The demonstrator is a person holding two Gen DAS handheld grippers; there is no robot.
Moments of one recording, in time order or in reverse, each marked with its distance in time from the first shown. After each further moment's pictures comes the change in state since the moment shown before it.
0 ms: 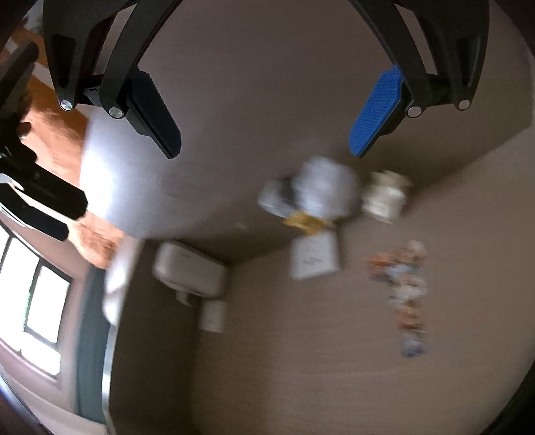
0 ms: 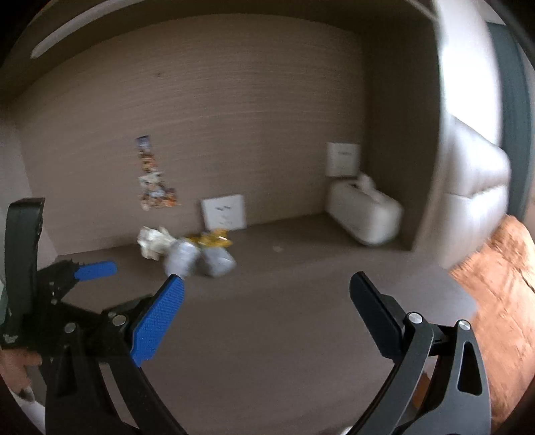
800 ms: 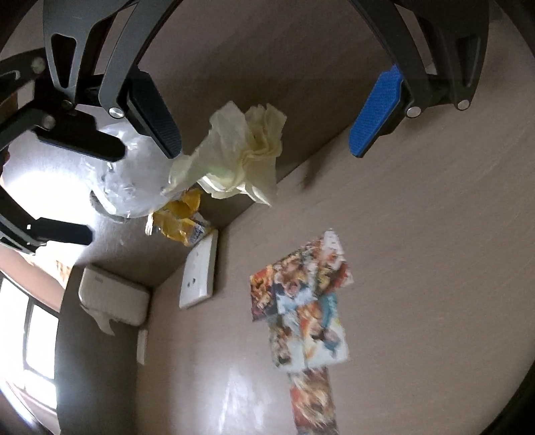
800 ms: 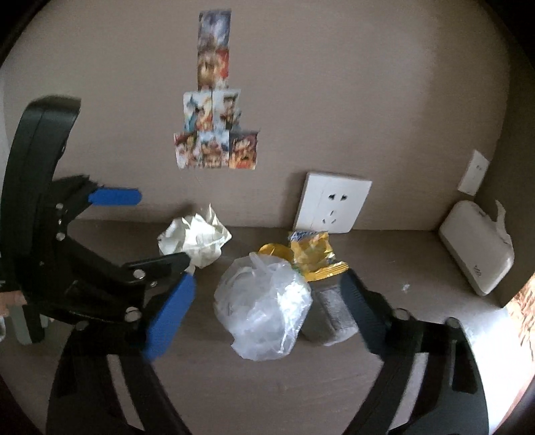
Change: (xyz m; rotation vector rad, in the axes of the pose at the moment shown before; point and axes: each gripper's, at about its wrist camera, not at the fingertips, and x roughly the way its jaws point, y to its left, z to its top) left arm 0.136 0.152 0.027 0.161 0.087 0.000; right arm 0.197 0.130 0.015 -0.216 0.197 0.027
